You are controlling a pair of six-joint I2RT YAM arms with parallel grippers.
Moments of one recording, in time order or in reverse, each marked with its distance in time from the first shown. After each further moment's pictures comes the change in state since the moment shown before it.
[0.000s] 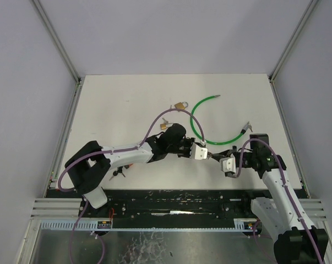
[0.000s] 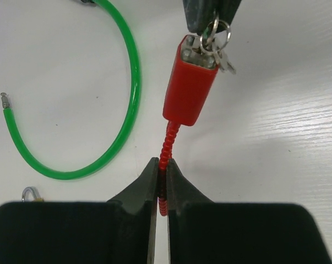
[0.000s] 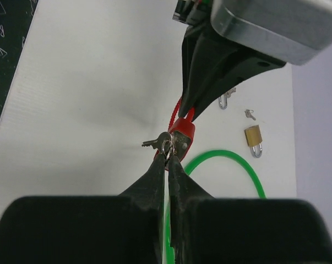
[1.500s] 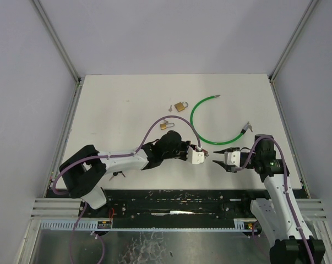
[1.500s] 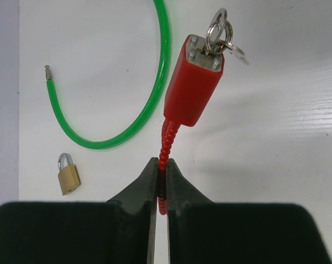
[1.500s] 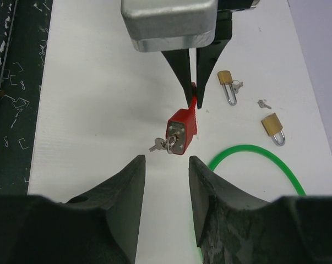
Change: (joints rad) left arm -0.043 -0.062 -0.131 0.150 -0.184 0.037; right arm -0.059 -0.082 0.016 -0.029 -0.071 0.247
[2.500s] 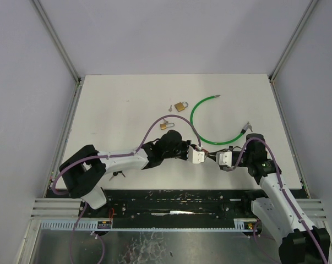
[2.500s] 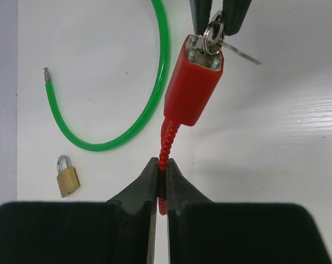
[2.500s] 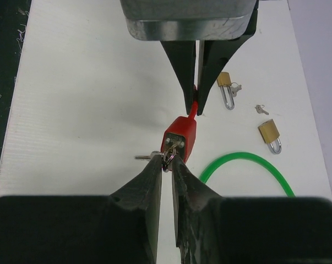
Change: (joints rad) left arm 0.000 0.000 0.012 -0.013 0.012 -0.010; right arm 0.143 0.036 -0.127 0.365 0.106 0.153
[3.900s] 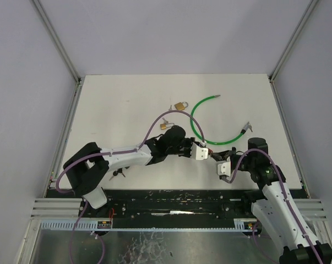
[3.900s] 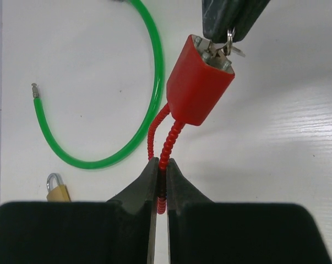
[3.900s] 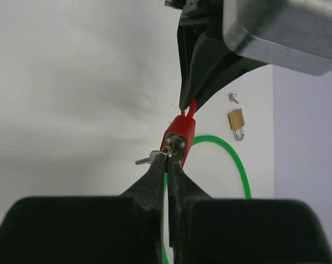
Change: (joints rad) left arm 0.018 0.038 0.083 -0.060 0.050 -0.024; right arm 0.031 -0.117 0.014 -0.134 0.140 -0.195
